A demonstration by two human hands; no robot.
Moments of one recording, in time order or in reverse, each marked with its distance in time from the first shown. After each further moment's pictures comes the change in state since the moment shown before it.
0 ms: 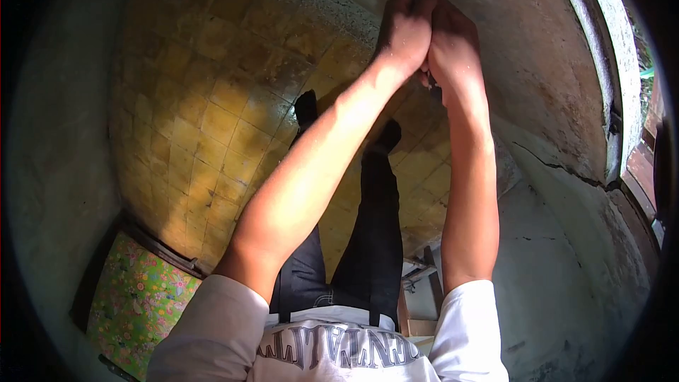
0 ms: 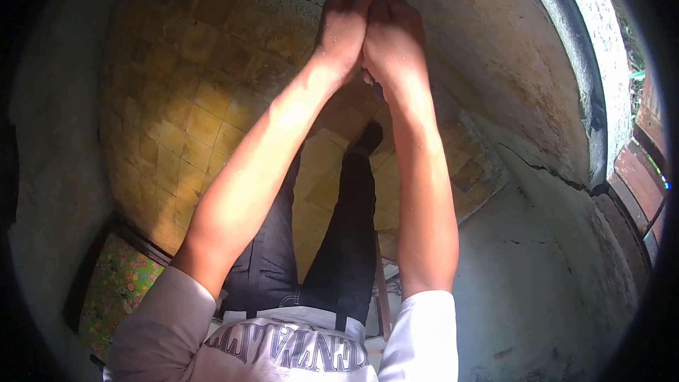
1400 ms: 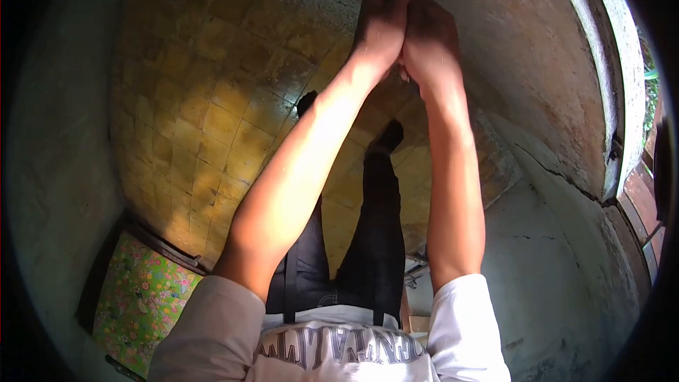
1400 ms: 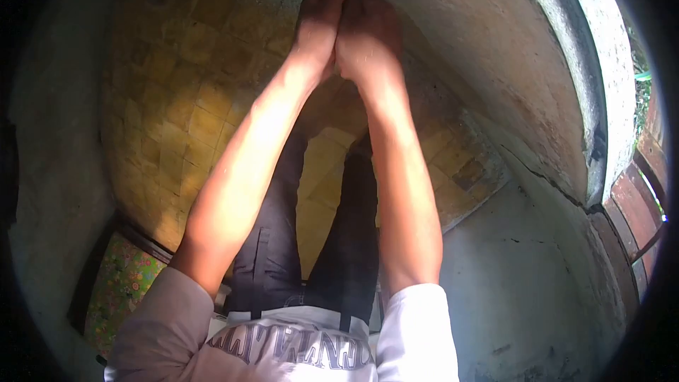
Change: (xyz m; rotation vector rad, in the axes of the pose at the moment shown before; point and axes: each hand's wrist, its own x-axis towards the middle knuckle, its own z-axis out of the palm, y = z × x) left_hand 0.031 -0.003 -0.036 -0.152 -0.014 -0.077; right_hand 0.042 0.022 0.028 -0.213 -0.018 -0.122
